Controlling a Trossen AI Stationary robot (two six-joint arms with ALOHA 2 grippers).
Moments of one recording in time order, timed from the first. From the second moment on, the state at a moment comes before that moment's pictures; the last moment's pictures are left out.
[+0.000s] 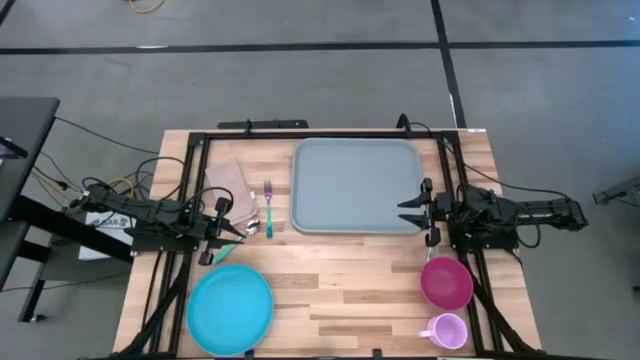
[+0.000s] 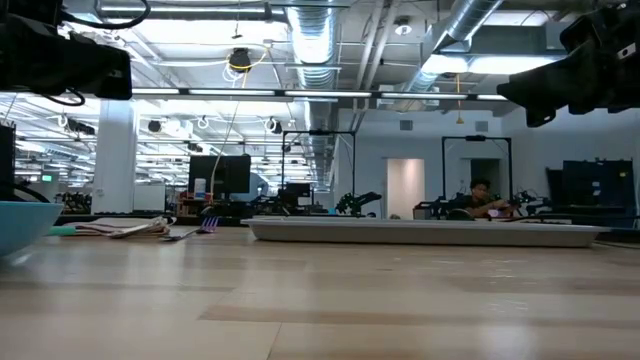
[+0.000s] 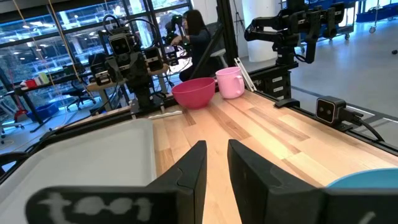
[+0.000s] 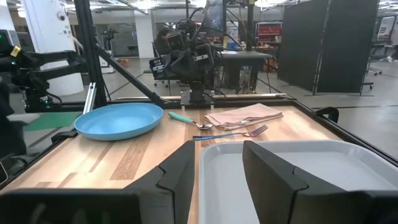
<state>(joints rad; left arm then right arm) -0.30 0.03 0.02 0.01 -0.02 0.22 0.02 0.10 0.02 0.08 0.00 -0.02</state>
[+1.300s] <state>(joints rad) -0.30 0.04 0.01 0.14 -0.20 -0.01 0.02 0.10 0.02 0.10 0.00 0.17</state>
